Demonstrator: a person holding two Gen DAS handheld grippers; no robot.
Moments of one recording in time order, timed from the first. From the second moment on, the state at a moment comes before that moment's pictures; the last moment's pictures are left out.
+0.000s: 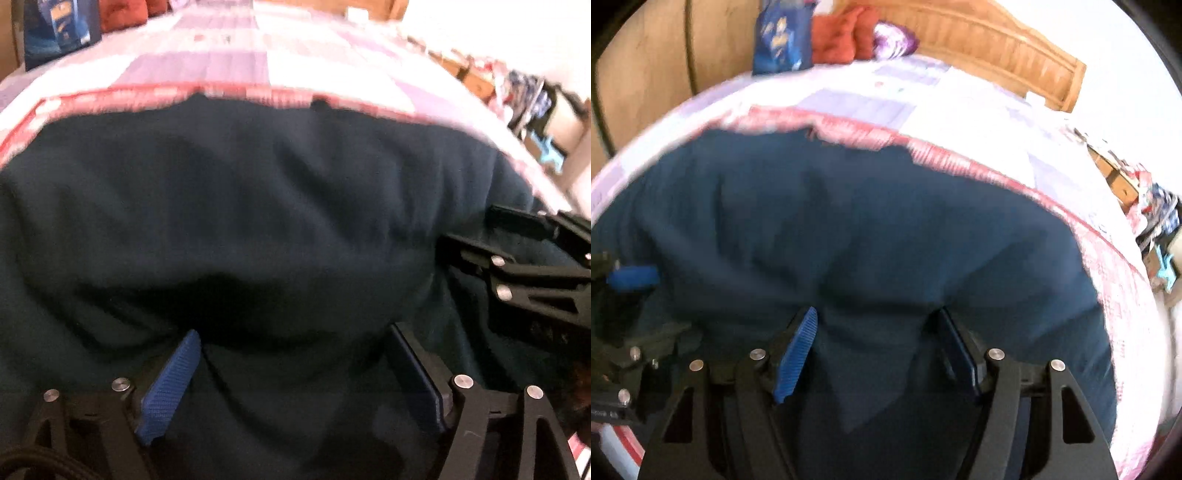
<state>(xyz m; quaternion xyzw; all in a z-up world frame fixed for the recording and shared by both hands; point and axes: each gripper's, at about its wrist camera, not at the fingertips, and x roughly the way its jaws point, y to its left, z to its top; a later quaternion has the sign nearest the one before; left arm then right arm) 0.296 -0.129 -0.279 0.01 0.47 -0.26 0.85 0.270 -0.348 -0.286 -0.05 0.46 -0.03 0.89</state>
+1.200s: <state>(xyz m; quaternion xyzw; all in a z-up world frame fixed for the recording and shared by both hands) 0.493 -0.053 -0.319 0.07 0.50 -0.06 0.86 0.343 -0.535 -0.325 0.08 0.51 -0.19 0.84</state>
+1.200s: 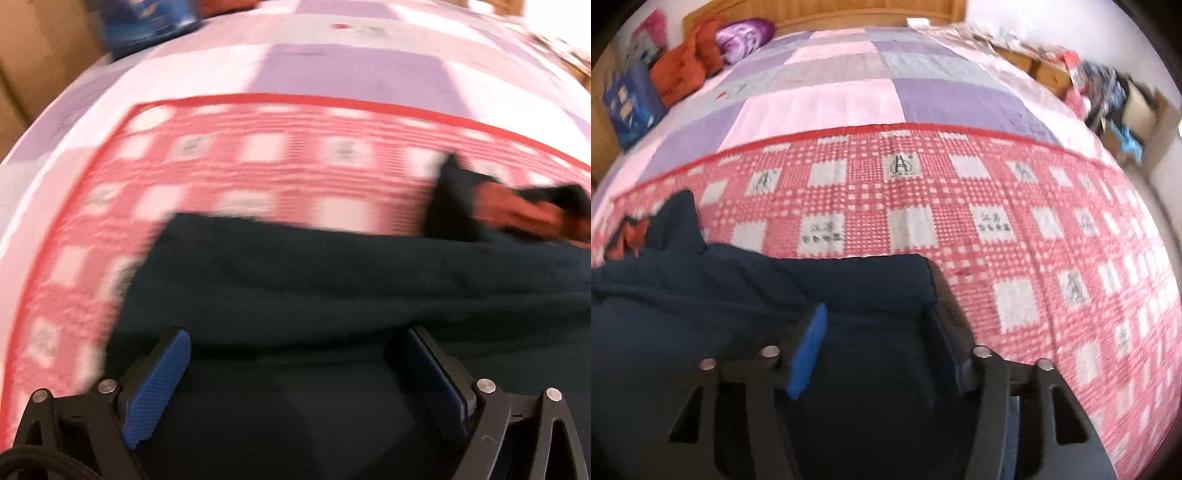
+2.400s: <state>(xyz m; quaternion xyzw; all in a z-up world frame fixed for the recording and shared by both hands) 0.332 -0.040 -0.304 0.07 0.45 -0.20 0.87 0.250 -0.293 -0.297 -0.09 0.43 -0.04 0.90</state>
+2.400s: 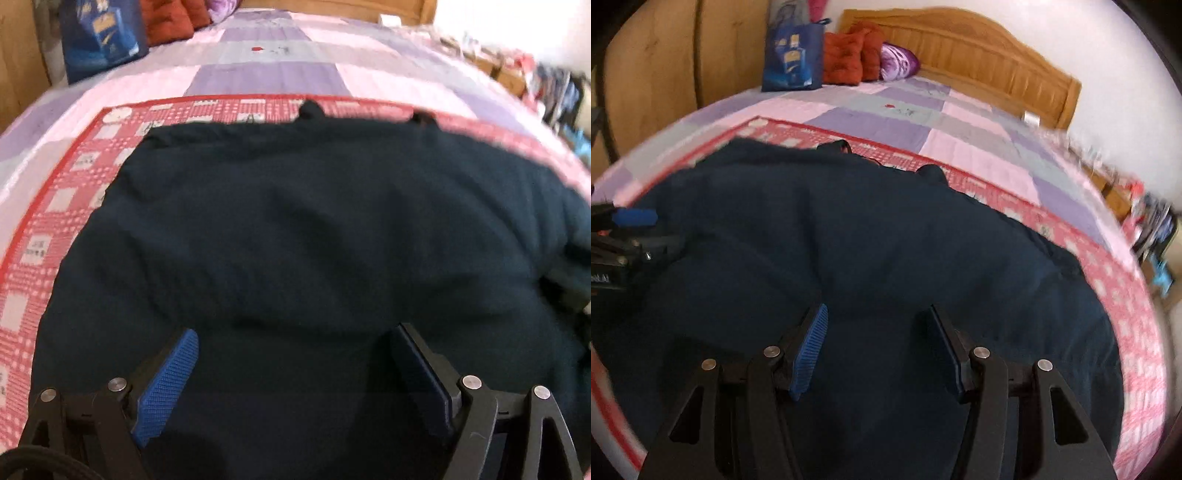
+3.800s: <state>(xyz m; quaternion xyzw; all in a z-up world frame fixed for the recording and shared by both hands) 0.239 0.036 -0.332 0.10 0.47 -0.18 0.86 0.100 -0.389 -0.323 -0.05 0.47 -0.22 0.85</state>
